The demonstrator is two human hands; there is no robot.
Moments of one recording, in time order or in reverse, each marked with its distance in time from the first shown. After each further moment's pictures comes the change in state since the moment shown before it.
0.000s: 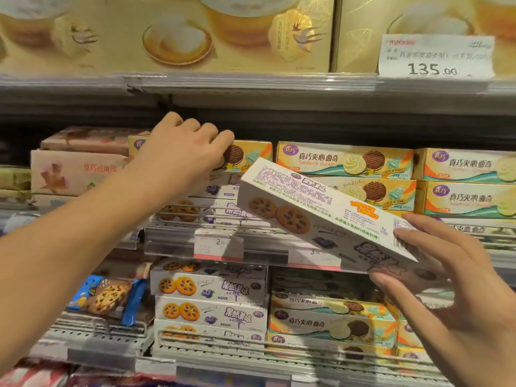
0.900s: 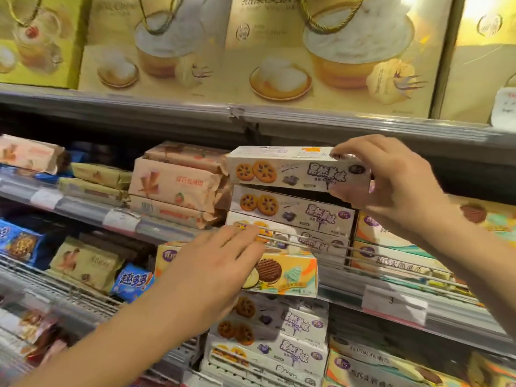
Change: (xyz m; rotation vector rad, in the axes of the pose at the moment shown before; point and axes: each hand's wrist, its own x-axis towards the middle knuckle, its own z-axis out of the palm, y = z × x) left_hand -0.149 0.023 0.013 -0.383 -0.101 -0.054; right_hand 0.206 -0.070 0.114 -0.058 -0.335 -0.339
